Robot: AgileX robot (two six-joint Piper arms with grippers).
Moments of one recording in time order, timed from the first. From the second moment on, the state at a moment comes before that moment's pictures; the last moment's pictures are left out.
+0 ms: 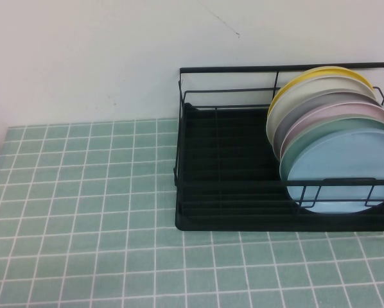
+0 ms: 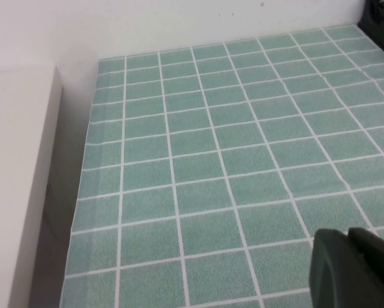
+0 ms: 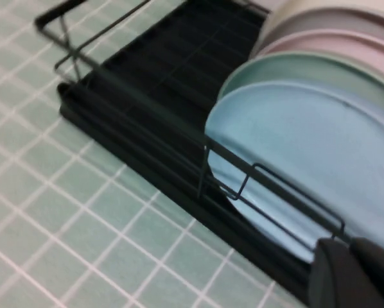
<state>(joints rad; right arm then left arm) -0.09 0.97 -0.77 0.76 0.79 -1.16 -0.03 -0.01 0.01 -0.07 0.37 0.07</state>
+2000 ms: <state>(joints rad) -0.09 1.63 -1.13 0.93 0.72 -1.86 -0.03 -0.01 0.01 -0.07 0.37 0.07</state>
